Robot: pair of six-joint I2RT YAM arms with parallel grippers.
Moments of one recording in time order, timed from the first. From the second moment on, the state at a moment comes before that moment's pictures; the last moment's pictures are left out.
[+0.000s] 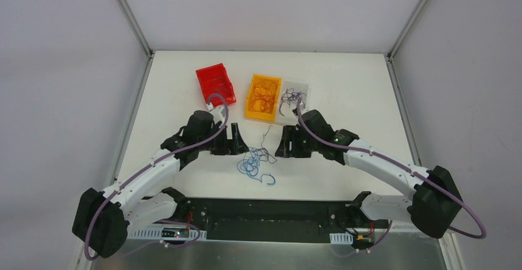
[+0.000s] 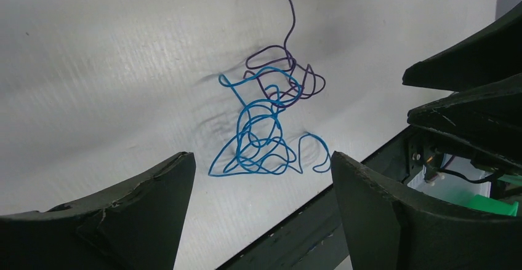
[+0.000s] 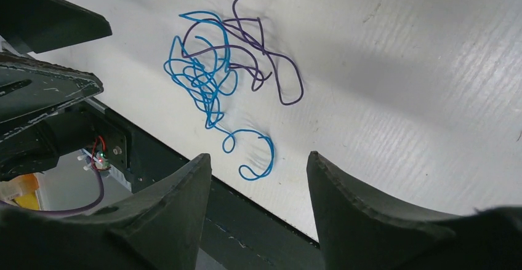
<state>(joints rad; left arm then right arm) -0.51 0.96 0.59 -0.30 0.29 -0.58 0.80 1.20 0.80 -0.43 -0.15 0.70</state>
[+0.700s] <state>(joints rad) -0.56 1.22 0.59 -0.24 0.36 -0.58 0.84 1.55 0.79 -0.09 -0.23 0.56</state>
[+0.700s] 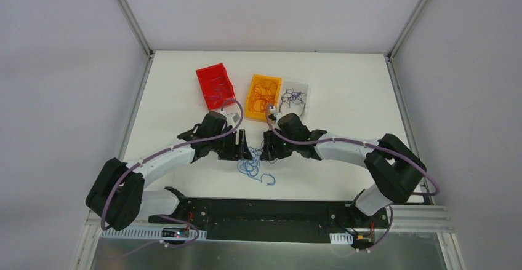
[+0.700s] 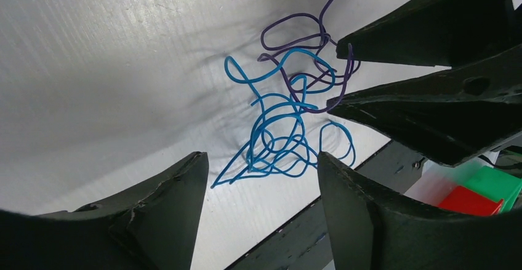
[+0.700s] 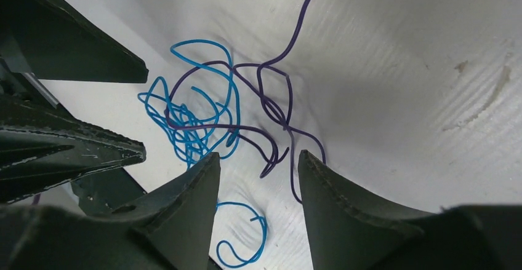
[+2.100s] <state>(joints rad) -0.36 0.83 0.55 -0.48 -0.12 -0.66 0.65 0.83 0.61 -0.37 0.54 0.77</state>
